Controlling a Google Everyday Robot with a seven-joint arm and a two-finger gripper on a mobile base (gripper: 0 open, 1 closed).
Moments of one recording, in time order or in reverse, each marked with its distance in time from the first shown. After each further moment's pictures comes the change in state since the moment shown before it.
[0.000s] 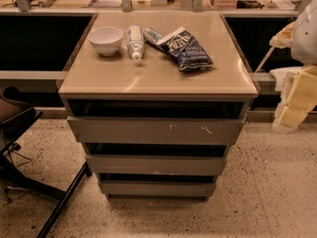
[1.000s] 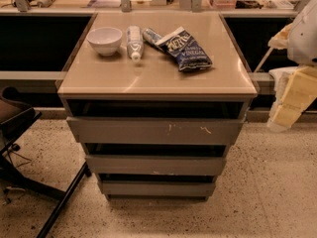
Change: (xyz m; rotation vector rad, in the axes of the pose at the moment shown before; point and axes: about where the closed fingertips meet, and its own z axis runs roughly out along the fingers) arm -0.003 -0.004 0.006 0.004 -0.013 0.028
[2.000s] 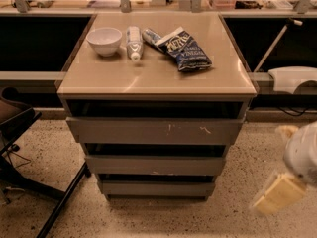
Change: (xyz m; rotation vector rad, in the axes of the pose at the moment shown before) arm 0.068 0.107 0.111 -0.010 -0.105 0.299
